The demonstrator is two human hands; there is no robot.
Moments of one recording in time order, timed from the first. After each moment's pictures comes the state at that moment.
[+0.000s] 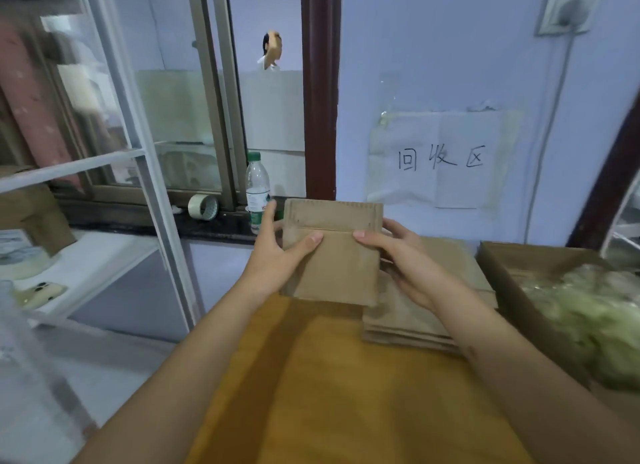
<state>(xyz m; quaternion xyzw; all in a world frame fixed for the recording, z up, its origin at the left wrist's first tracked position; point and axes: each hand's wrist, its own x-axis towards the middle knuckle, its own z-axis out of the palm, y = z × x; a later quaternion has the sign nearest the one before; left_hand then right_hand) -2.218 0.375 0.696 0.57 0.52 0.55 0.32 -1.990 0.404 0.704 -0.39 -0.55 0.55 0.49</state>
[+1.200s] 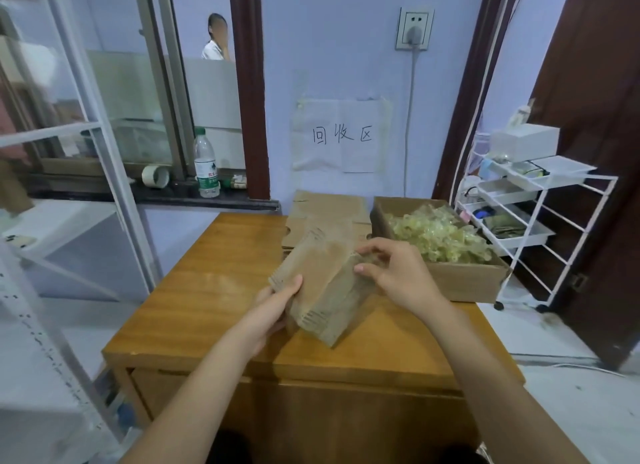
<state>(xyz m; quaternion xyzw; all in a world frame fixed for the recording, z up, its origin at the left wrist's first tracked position) -2.071 0.159 0.617 0.41 0.56 0.45 0.57 -1.831 0.163 0.681 -0.53 -0.74 0.14 0.39</state>
